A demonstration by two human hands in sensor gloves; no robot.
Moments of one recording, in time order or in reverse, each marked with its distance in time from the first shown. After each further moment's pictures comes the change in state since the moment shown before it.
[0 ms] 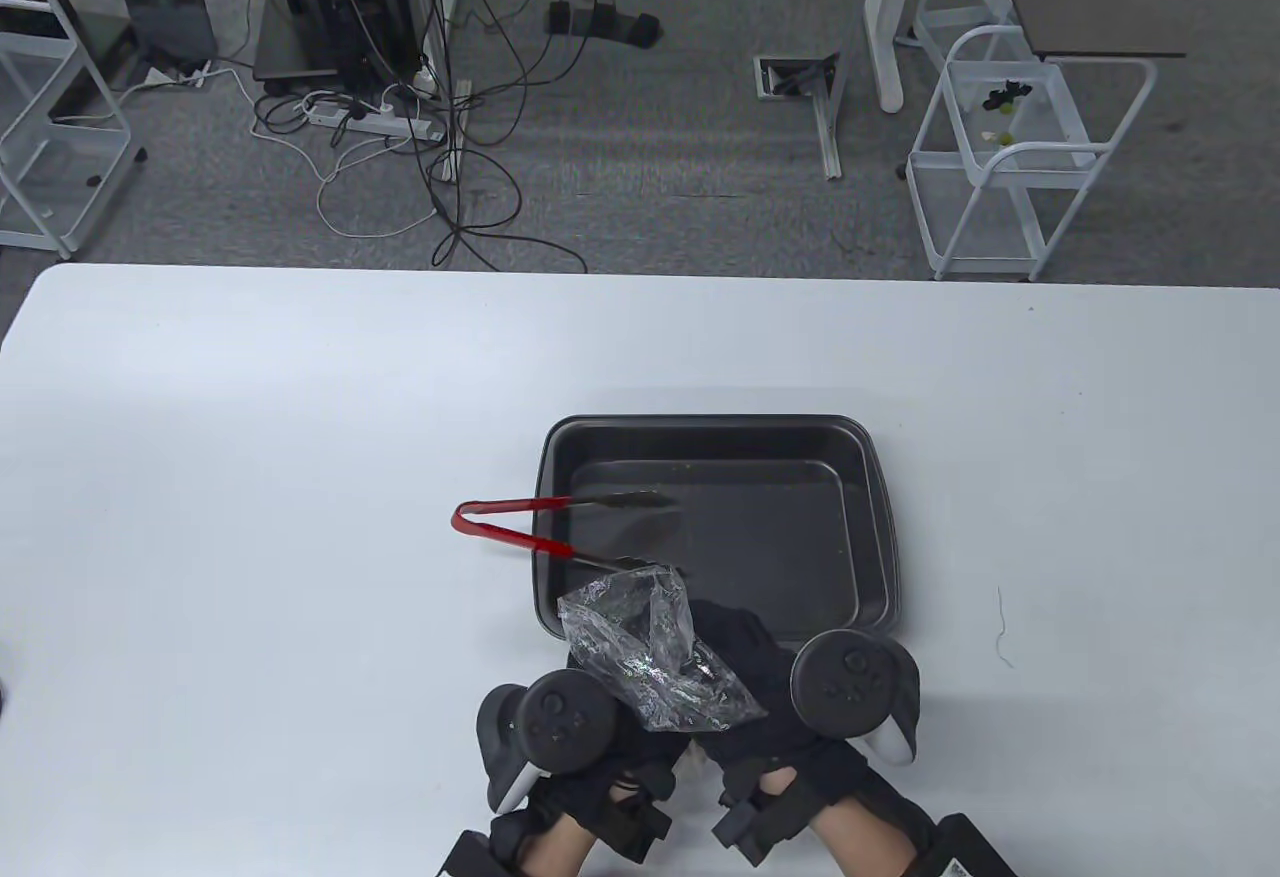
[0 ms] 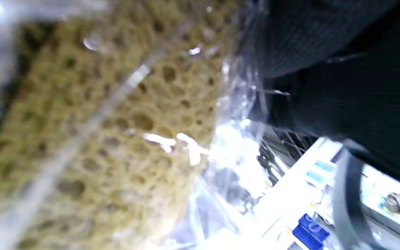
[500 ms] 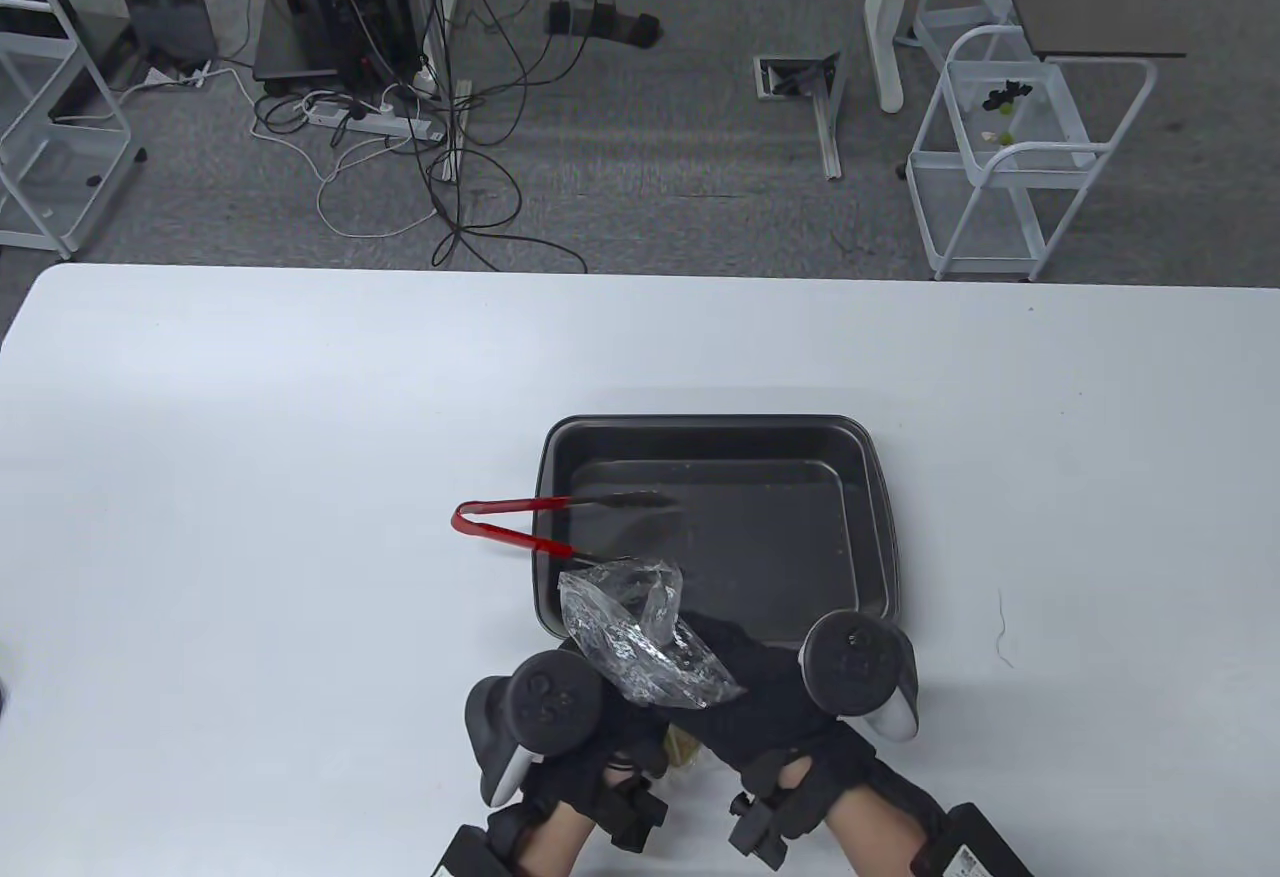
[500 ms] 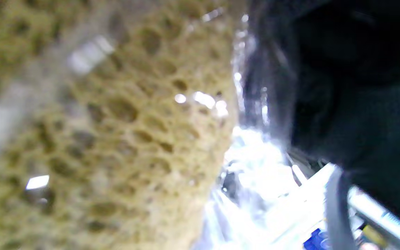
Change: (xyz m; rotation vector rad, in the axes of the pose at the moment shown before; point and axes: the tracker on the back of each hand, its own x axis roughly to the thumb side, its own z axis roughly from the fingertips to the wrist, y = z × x) left_hand -0.023 0.009 -0.009 -0.060 0.140 0.149; right_hand -0.017 -0.021 -0.020 0.272 -0.070 -0.244
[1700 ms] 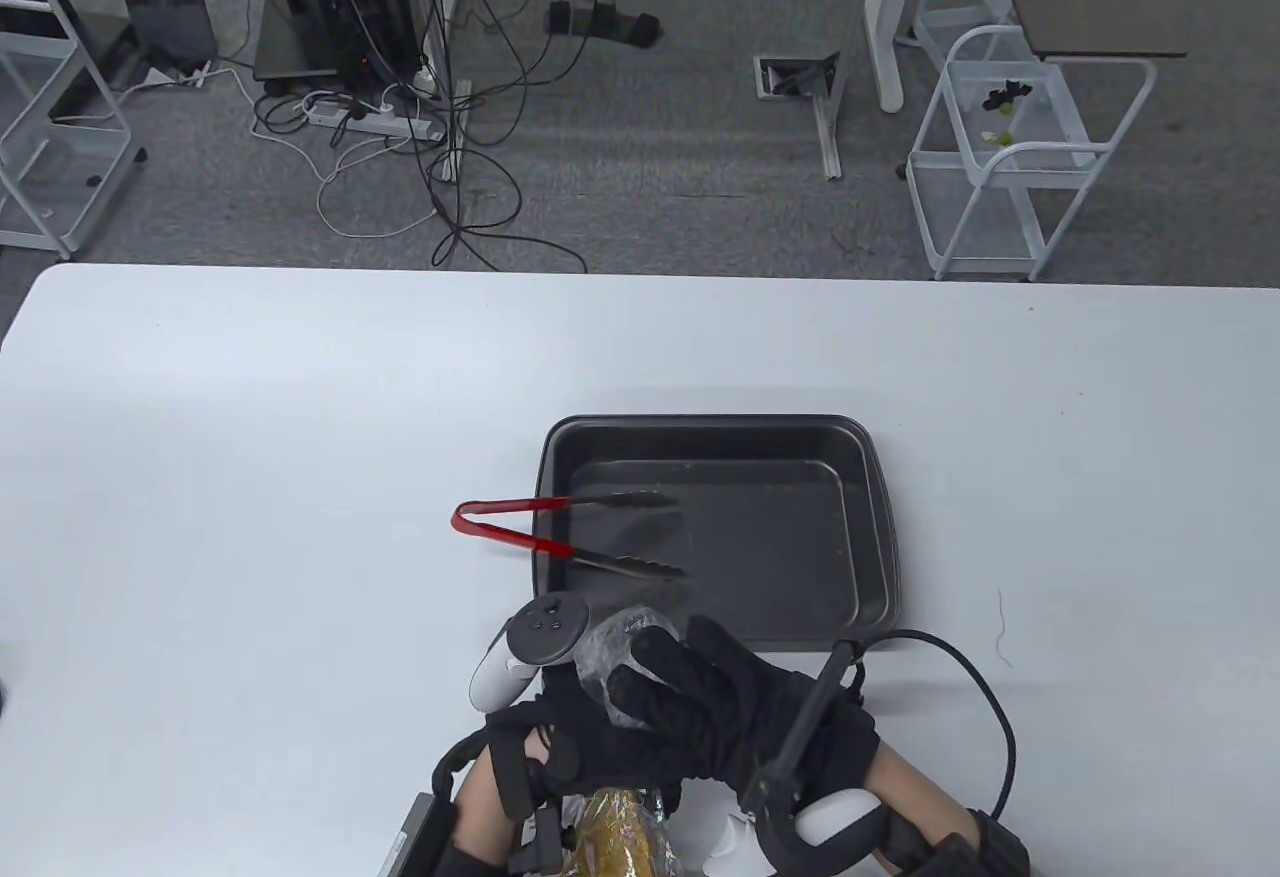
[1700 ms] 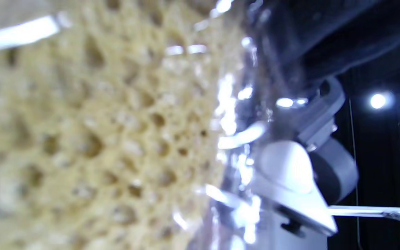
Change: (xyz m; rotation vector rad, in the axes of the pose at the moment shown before) left_hand -0.020 -0.039 -0.019 -1.008 -0.169 0.548; right_hand 0.019 0.077 0.033 0.078 -0.823 1.814
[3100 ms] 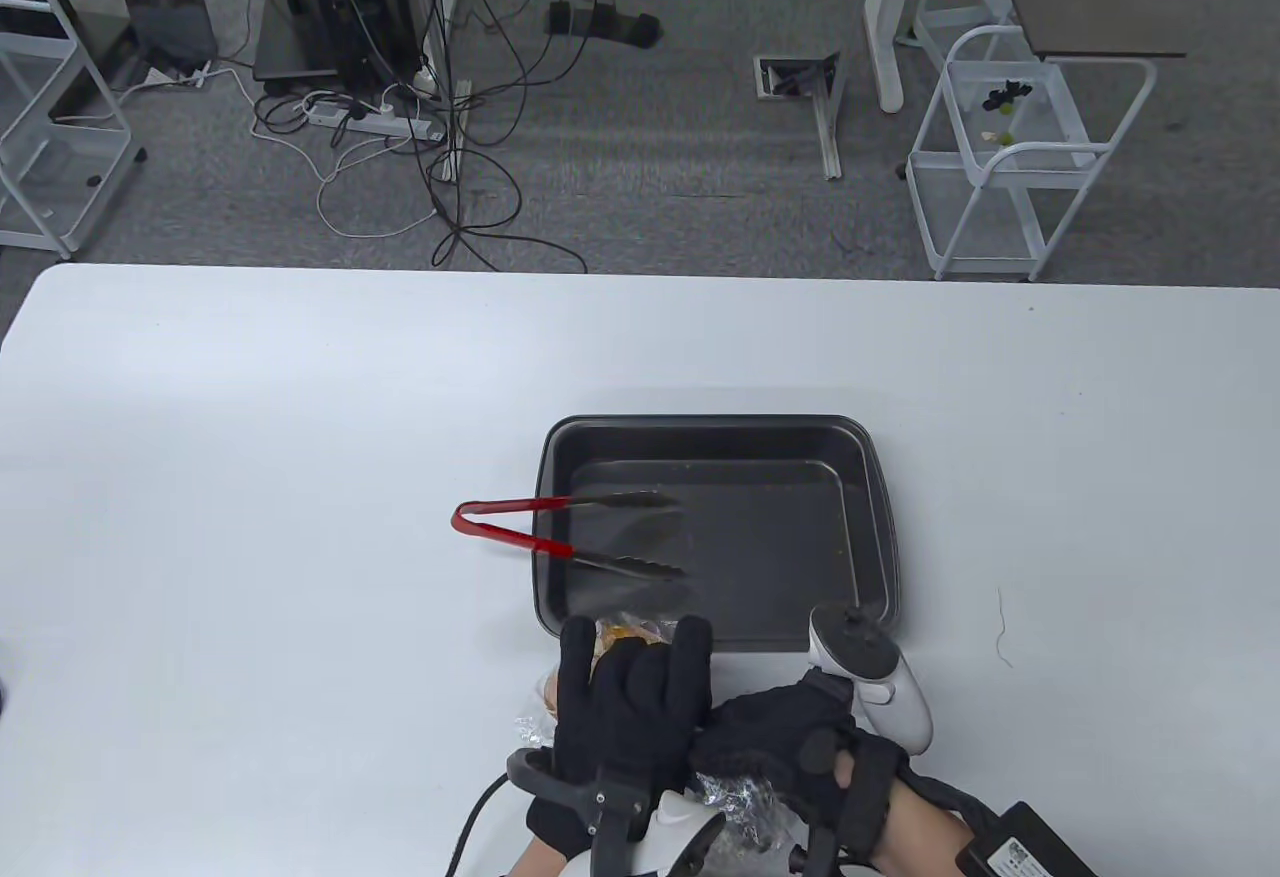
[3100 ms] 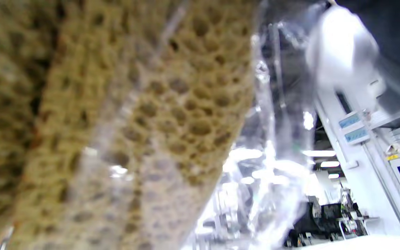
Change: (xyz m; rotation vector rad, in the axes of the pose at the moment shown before) left_hand 0.095 -0.108 0.012 1.359 0.034 -1.786; right_hand -0.014 0.050 0.035 0.260 0.701 -2.709
